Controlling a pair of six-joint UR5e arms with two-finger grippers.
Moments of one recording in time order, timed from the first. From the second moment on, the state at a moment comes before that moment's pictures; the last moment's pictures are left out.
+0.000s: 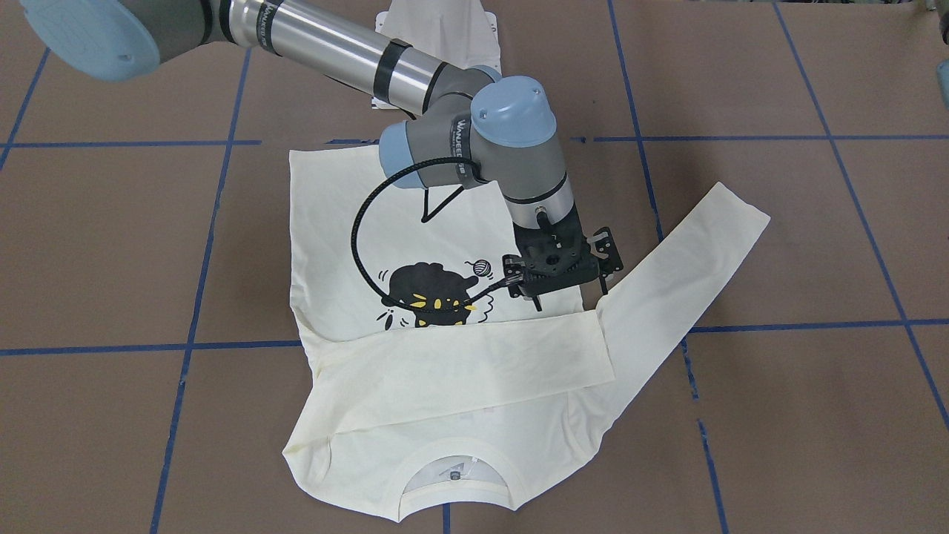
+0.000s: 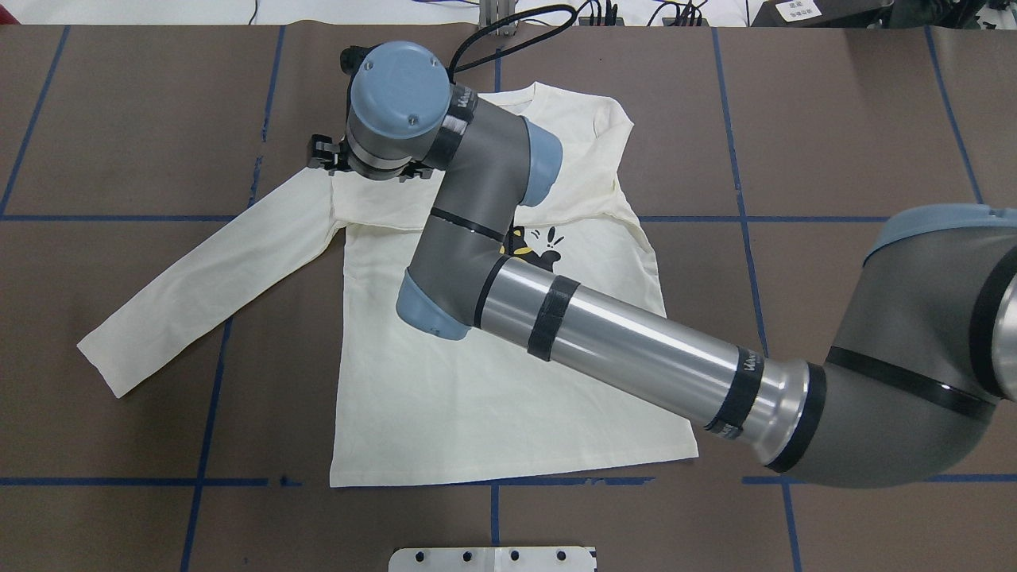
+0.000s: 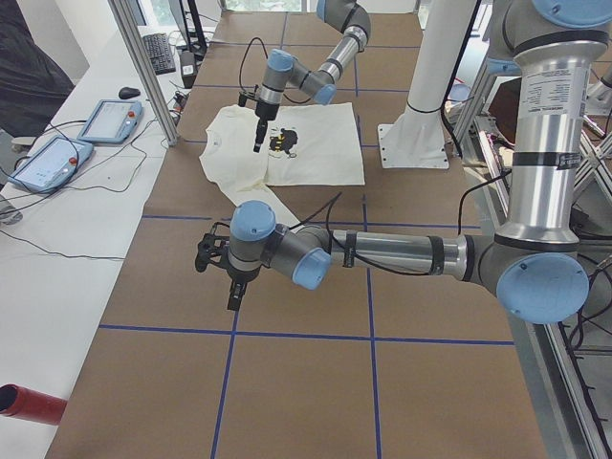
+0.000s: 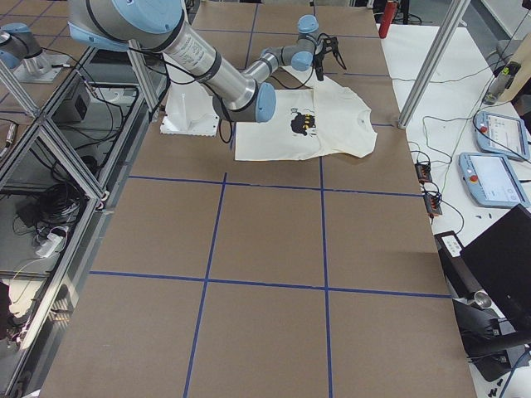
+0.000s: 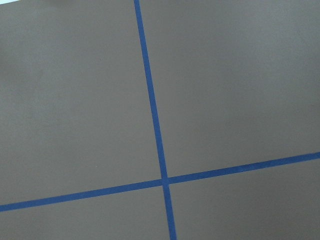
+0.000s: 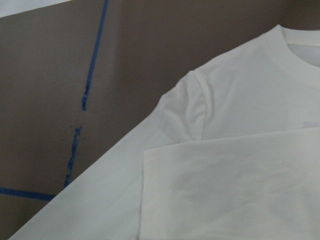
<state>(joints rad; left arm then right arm) -1.40 -1.57 -1.61 -2.07 -2.28 -0.46 0.59 -0.41 1.06 -1.14 1.81 1.24</state>
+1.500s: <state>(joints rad) -0.65 -1.35 -1.87 -2.25 -1.81 -1.61 0.93 -1.17 1.83 -1.70 2.14 0.65</state>
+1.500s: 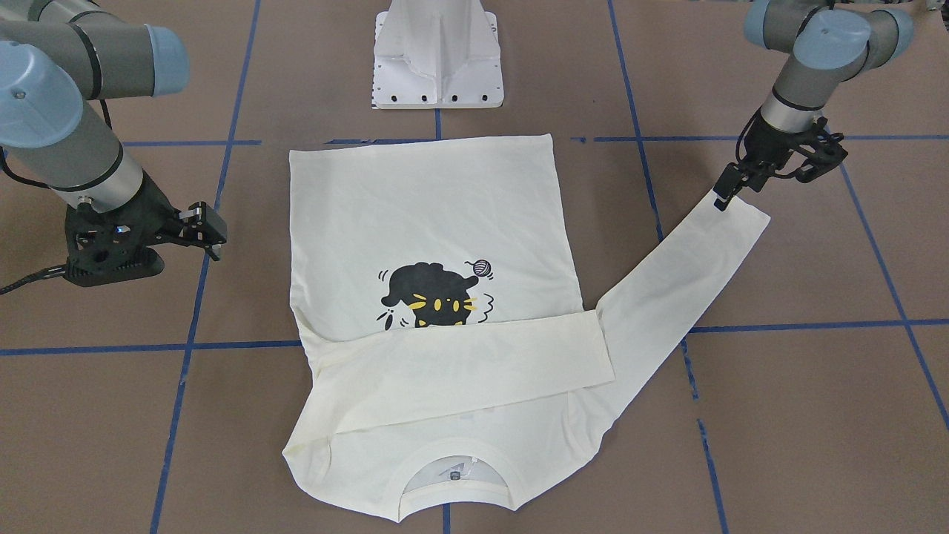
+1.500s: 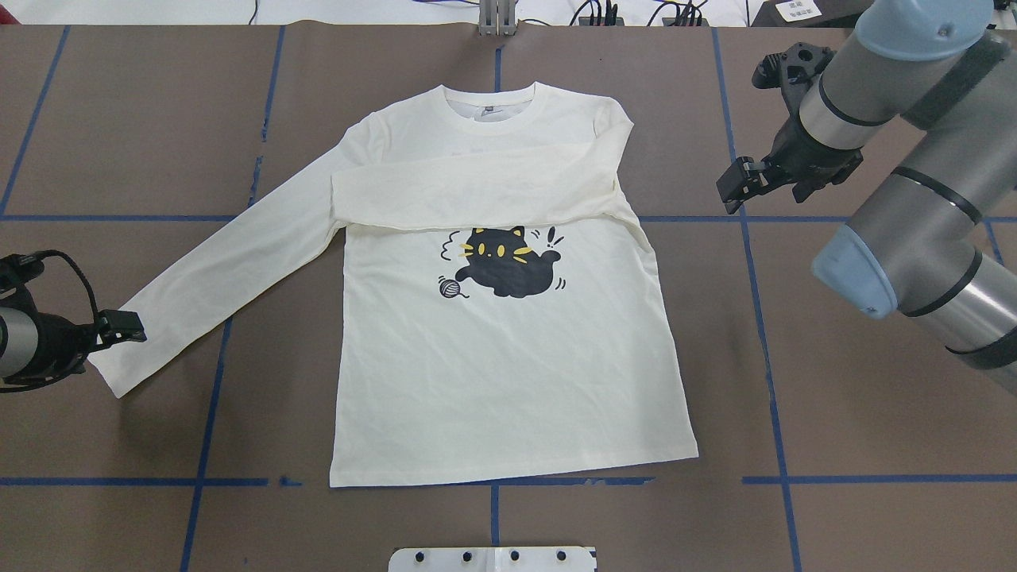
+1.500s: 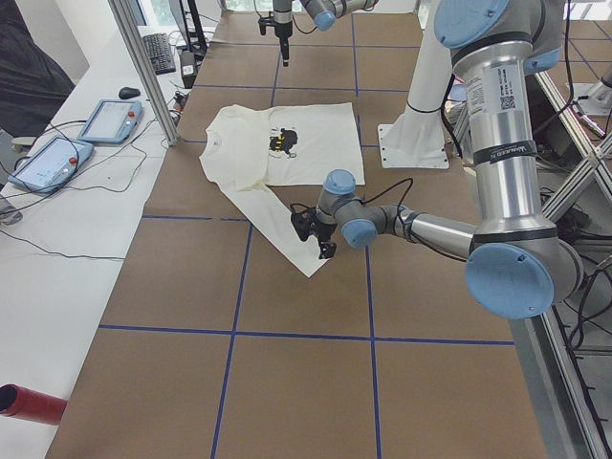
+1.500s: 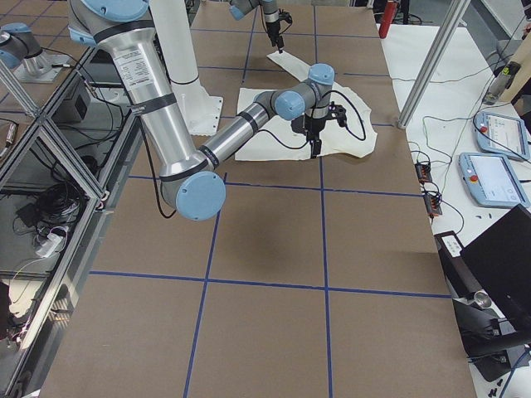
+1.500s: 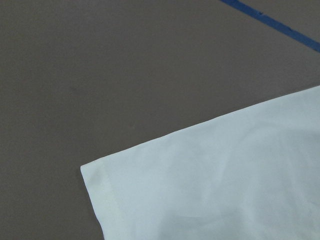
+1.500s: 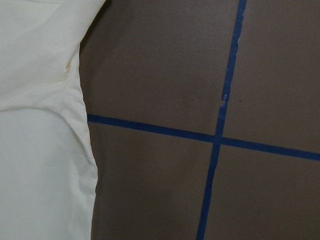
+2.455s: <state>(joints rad) -0.61 -1.33 -1.82 -2.25 -1.76 -1.62 0.93 -1.17 1.84 -1.70 2.14 0.66</state>
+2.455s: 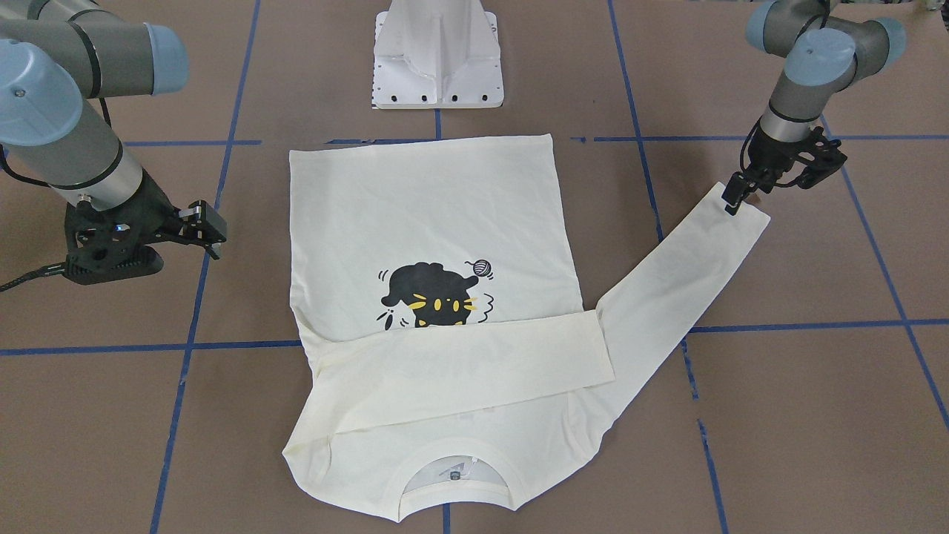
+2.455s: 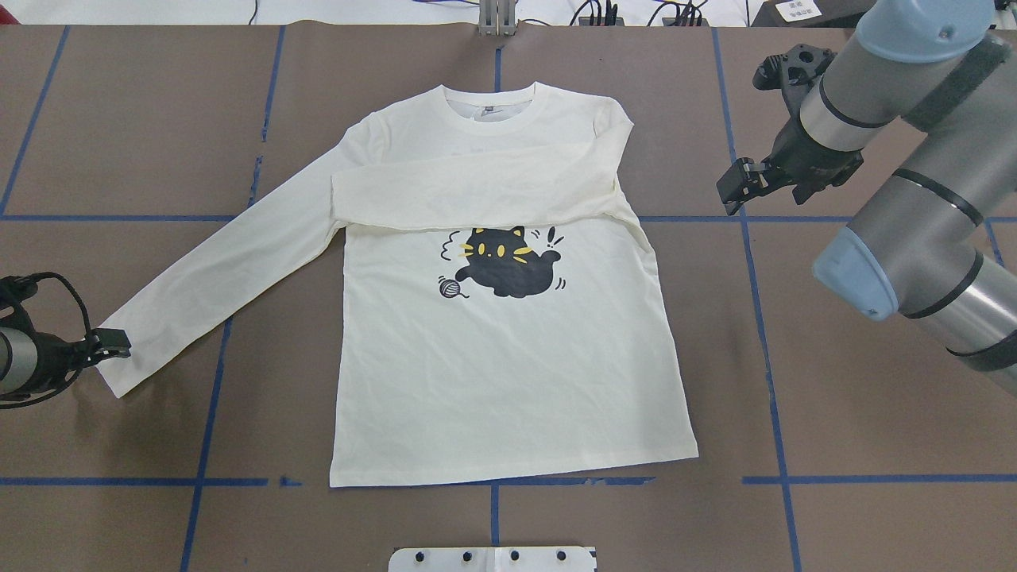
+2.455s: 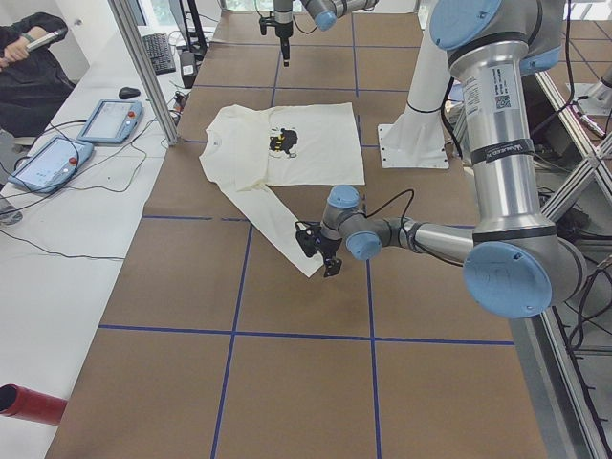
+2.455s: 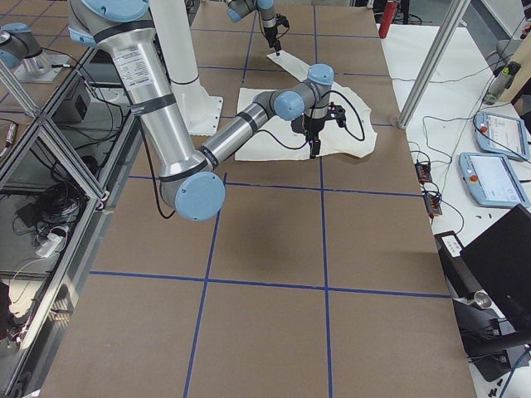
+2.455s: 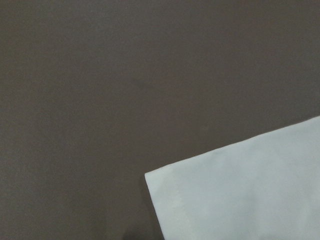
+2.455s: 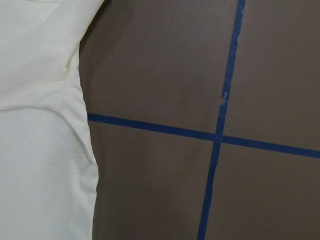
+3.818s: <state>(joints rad) -0.60 -1.34 -1.85 -2.24 -1.77 -1.63 0.93 -1.17 1.84 -1.70 2.14 0.66</state>
